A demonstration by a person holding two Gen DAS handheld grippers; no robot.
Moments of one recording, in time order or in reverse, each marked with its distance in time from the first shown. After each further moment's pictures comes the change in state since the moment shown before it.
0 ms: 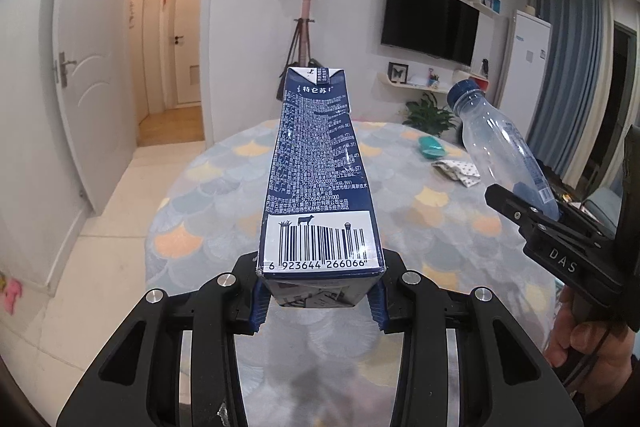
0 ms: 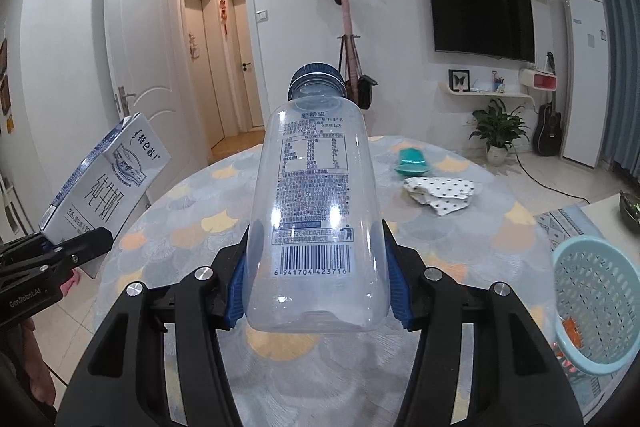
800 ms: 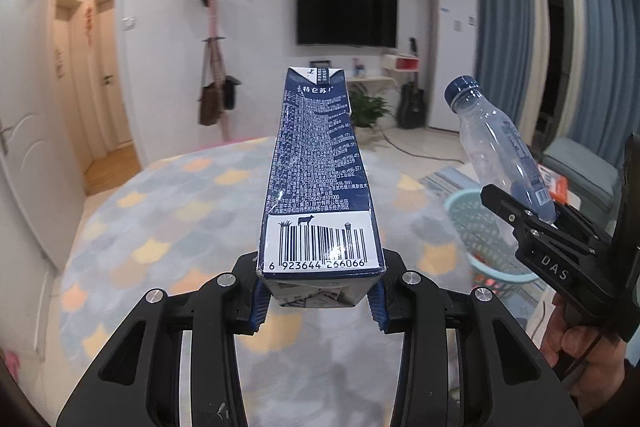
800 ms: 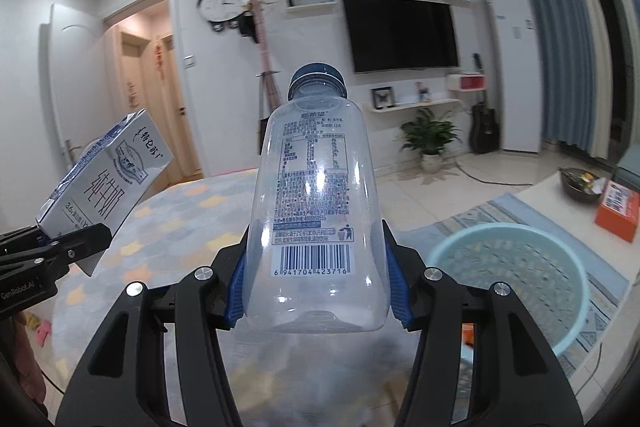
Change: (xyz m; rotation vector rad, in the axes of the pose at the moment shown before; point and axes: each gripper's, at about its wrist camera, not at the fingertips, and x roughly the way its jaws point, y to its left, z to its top) left arm 0.024 -0.147 0.007 0.212 -0.005 -0.186; right arm -0.068 -0.140 -0.024 0.145 -0.125 -0.226
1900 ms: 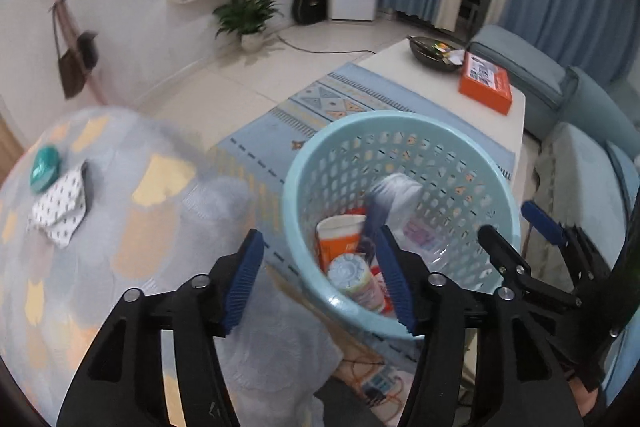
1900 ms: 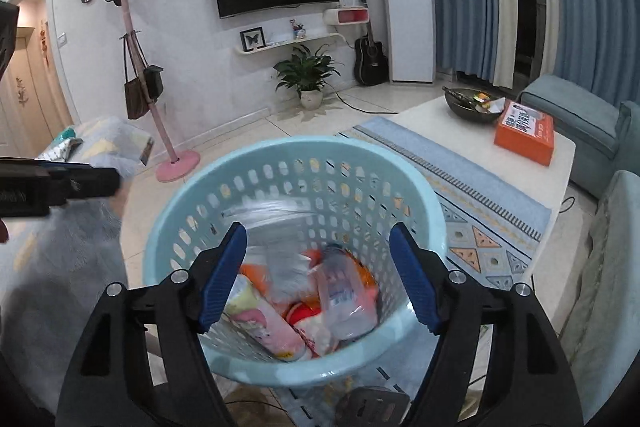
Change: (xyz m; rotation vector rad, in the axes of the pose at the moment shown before) left arm 0.206 -0.174 0.020 0.196 0.394 -0.277; right arm 0.042 -0.199 -0.072 0.134 0.217 -0.359
